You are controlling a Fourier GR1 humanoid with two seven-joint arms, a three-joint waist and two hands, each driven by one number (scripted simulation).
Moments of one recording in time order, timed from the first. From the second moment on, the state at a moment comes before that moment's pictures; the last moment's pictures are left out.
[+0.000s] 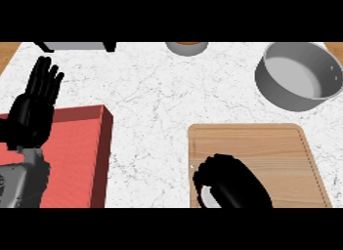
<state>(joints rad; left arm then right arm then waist) -0.26 0.19 0.12 -1.57 0.12 0.08 0.06 0.06 -0.08 0.51 -1.90 1.21 0.22 -0.07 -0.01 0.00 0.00</state>
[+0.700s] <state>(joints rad) -0.26 0.18 0.12 -1.57 0.12 0.09 0.07 -0.07 -0.03 0.17 -2.19 1.19 0.17 0.14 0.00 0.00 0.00</state>
